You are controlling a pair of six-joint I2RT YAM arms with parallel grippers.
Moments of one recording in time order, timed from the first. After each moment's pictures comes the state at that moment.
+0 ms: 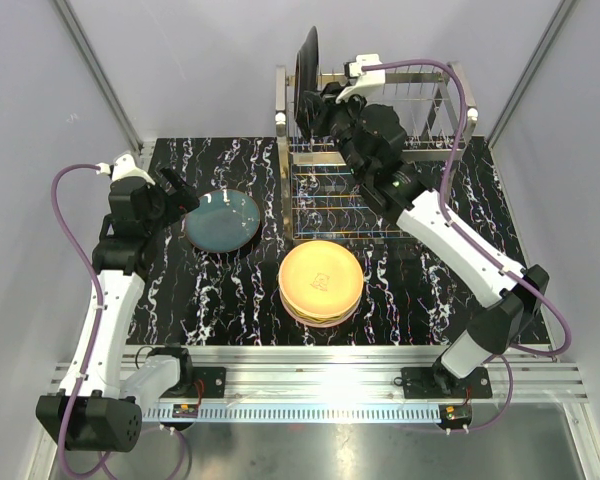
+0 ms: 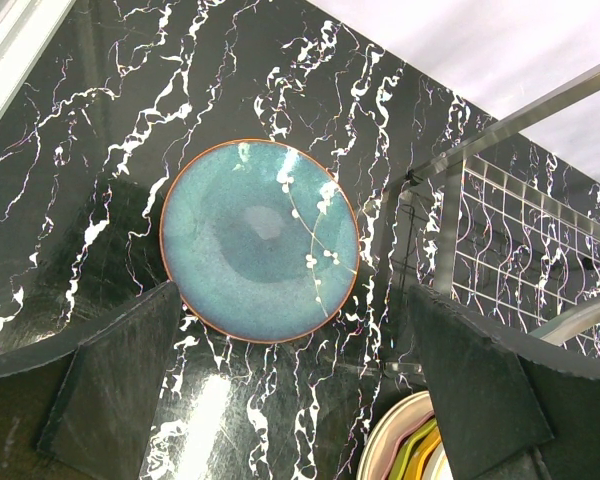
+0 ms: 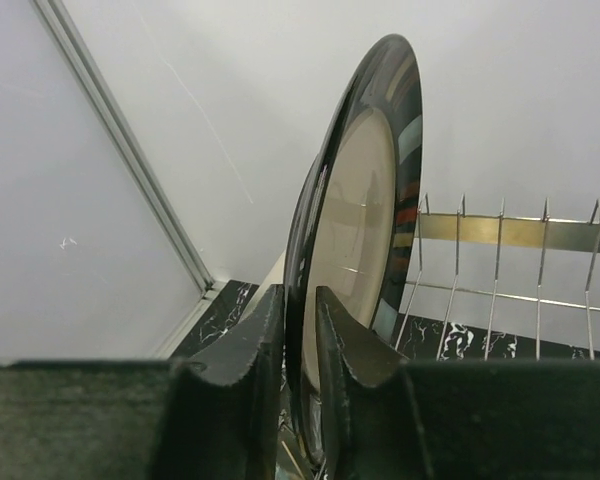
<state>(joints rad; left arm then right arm) -0.03 0.98 1.04 -0.46 -0.08 -0.50 0.73 1.61 1.74 0.11 0.31 0.18</state>
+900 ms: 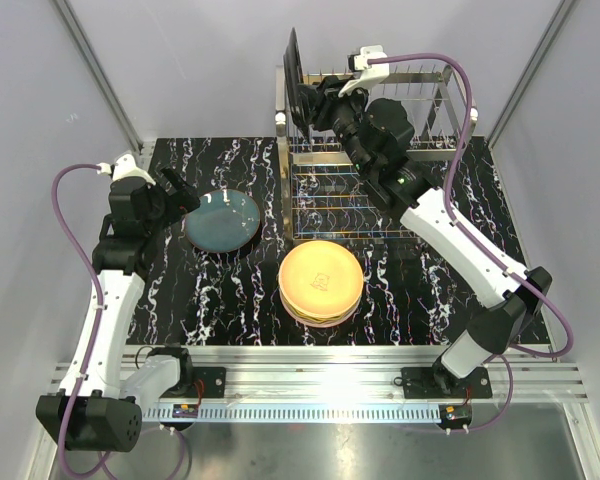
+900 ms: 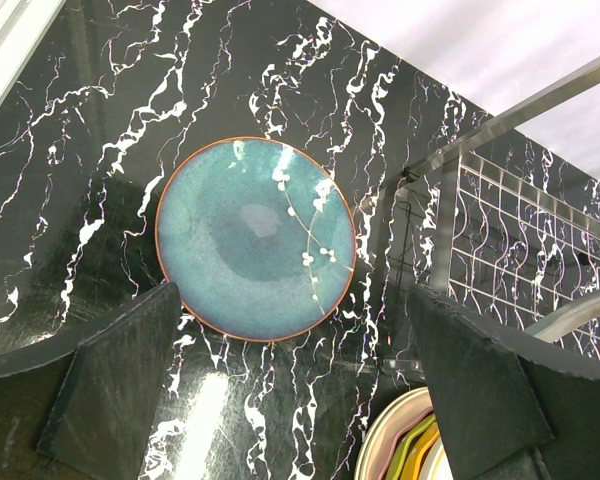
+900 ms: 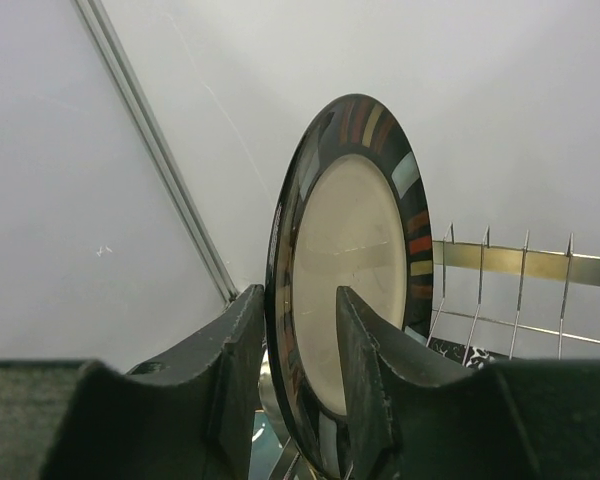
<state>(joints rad) -0.03 0.99 1.04 -0.46 -0.07 -0.50 0.72 1.61 1.79 0.11 0.24 0.18</state>
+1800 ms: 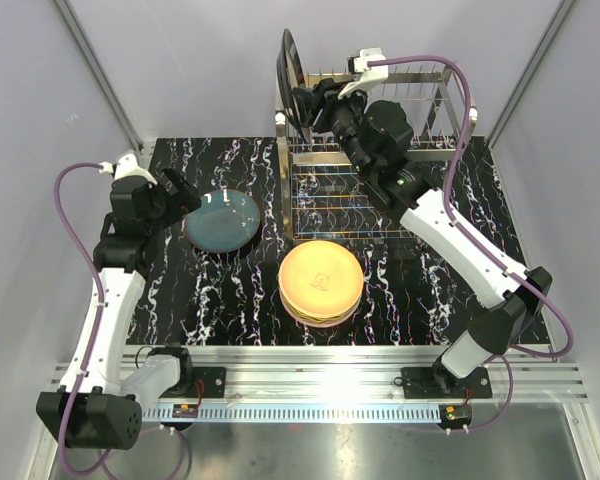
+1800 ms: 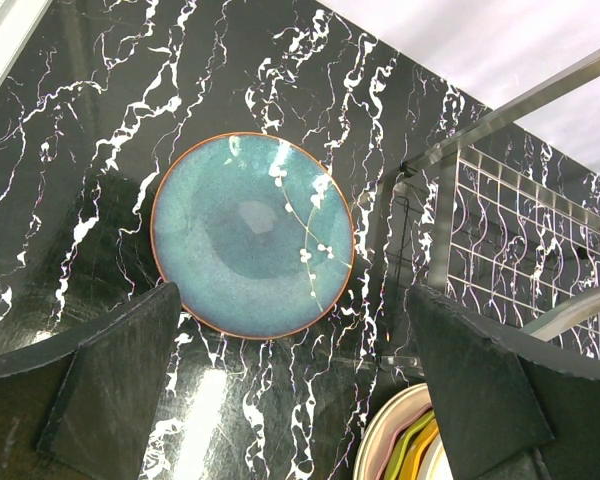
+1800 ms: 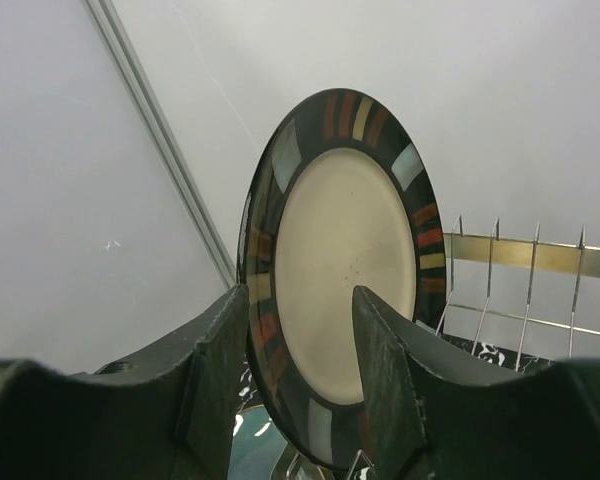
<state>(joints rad) -0.03 1.00 1.04 -0.46 -0.06 -0.50 0.72 1.61 1.77 0.12 0.23 0.20</state>
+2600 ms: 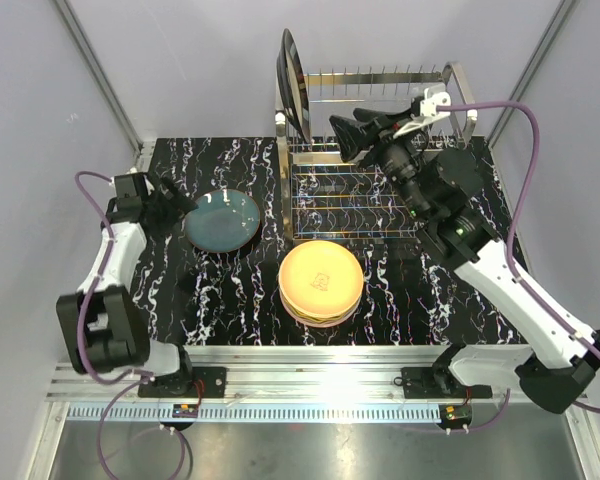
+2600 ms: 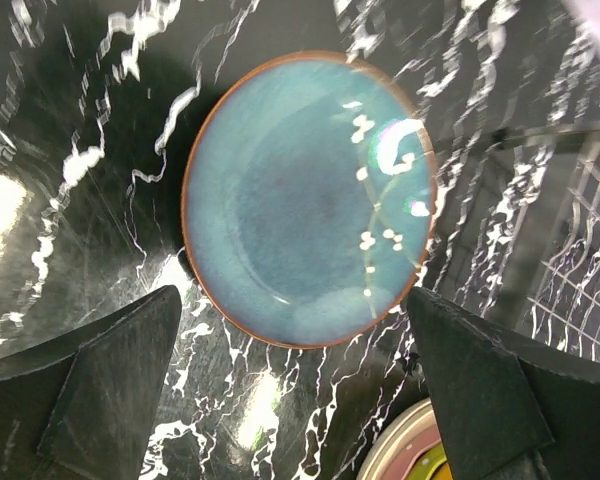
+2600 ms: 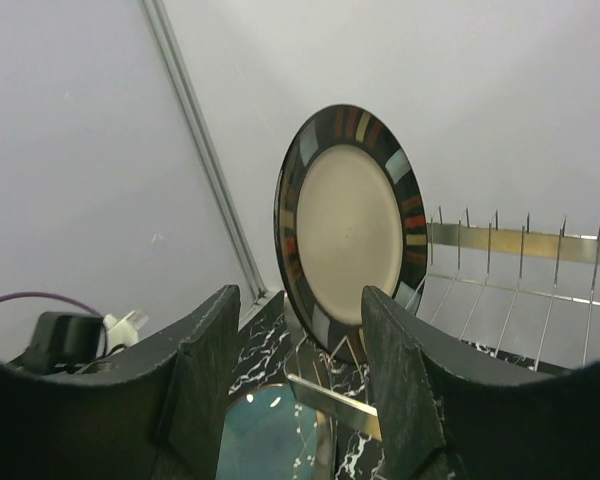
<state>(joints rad) 0.17 1.35 1.03 -0.41 0.15 -0.58 0.71 1.24 1.46 0.15 0.17 0.19</state>
